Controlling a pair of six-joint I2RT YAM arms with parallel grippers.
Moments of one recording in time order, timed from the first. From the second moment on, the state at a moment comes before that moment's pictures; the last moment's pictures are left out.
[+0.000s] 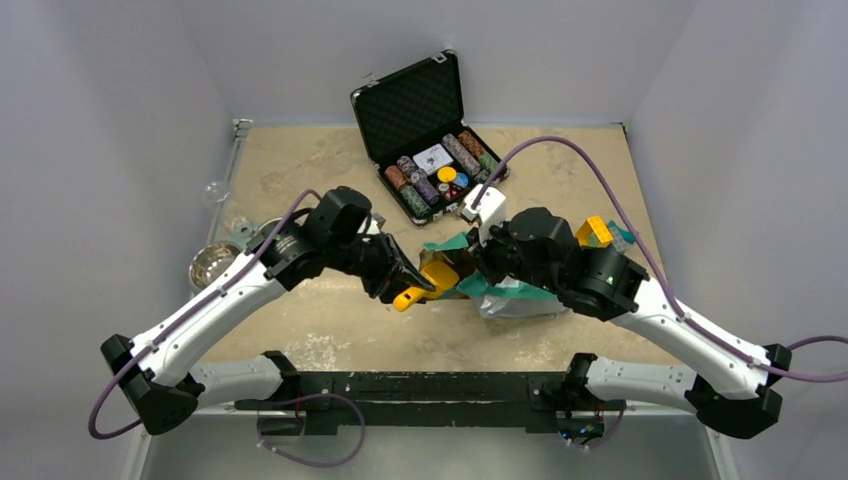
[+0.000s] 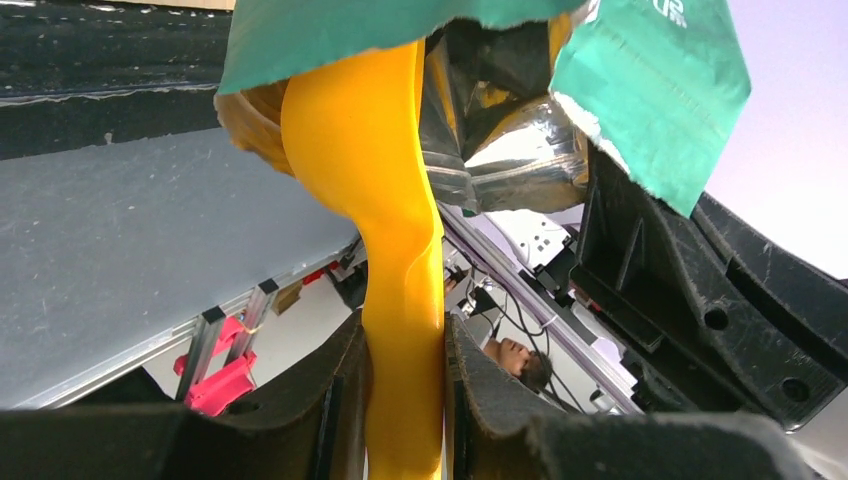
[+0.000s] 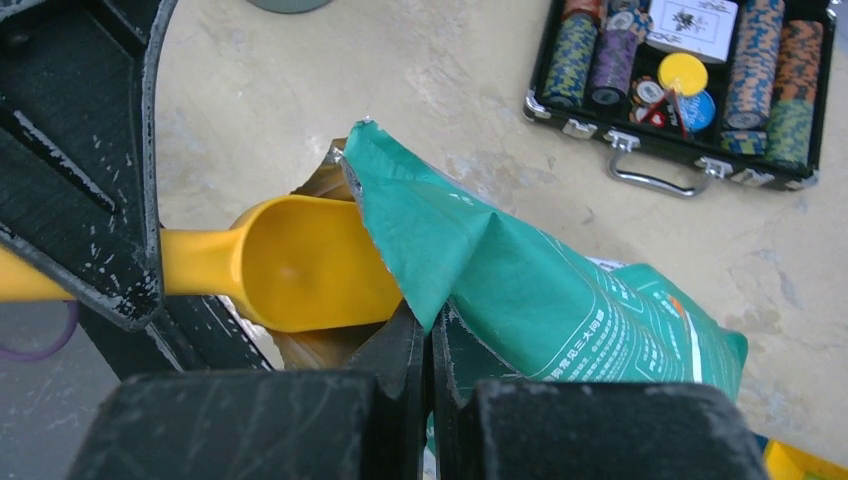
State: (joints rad) left arm -0.79 1.18 1.25 -0.89 0.57 -1.56; right arm 1.01 0.99 1.23 -0.72 0.18 0.05
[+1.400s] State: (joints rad) left arm -0.88 1.93 1.09 0.57 0.91 -1.61; right arm 1.03 0.78 1.03 -0.74 0.33 0.13
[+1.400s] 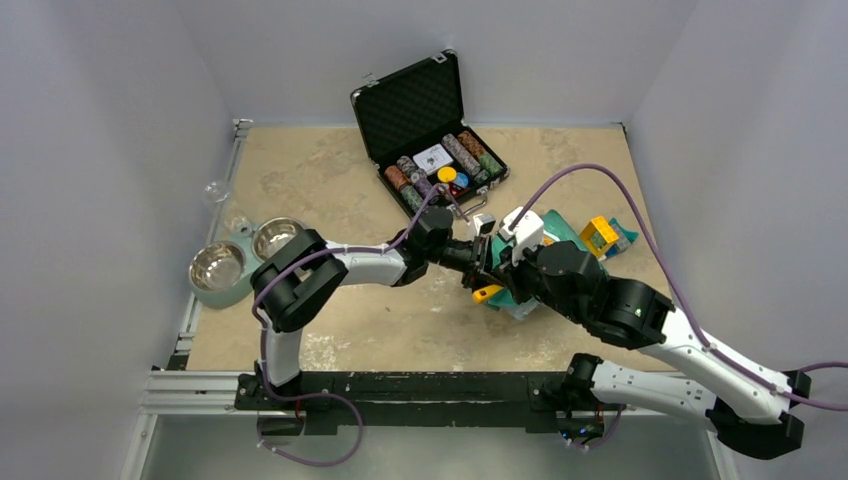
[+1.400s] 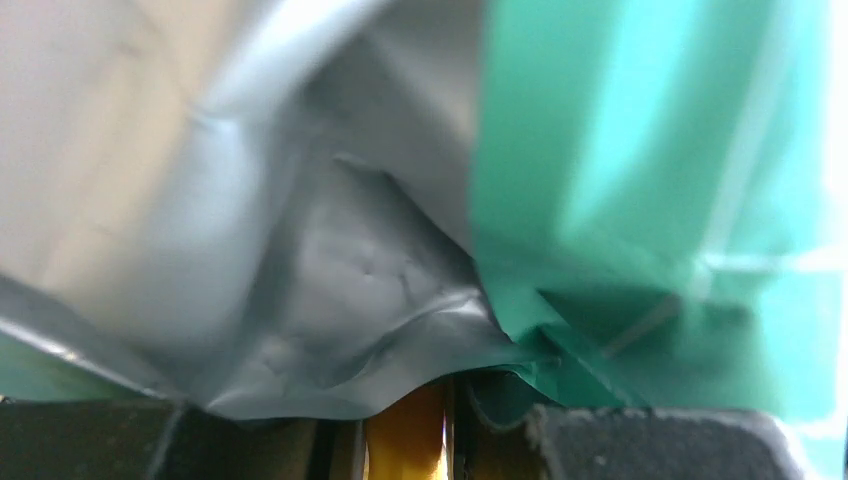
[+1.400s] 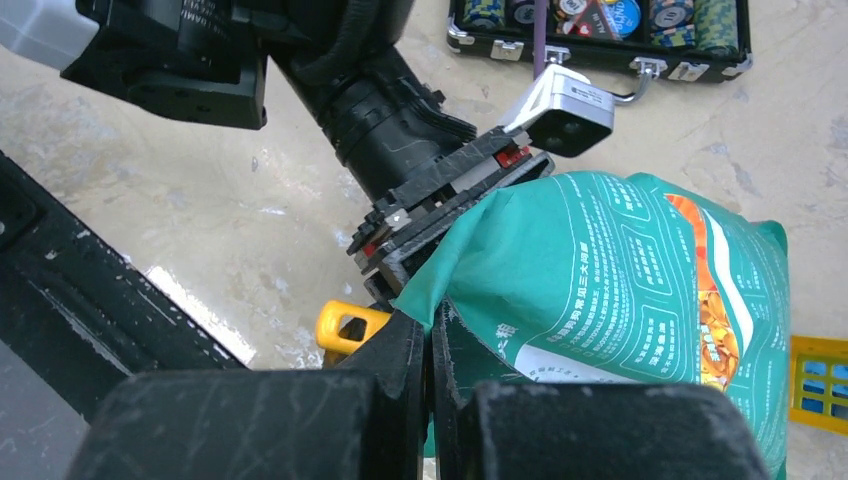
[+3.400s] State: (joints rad) left arm -0.71 1.02 0.65 0.05 0.80 -1.20; right arm 0.98 0.77 1.04 -0.65 0.34 0.00
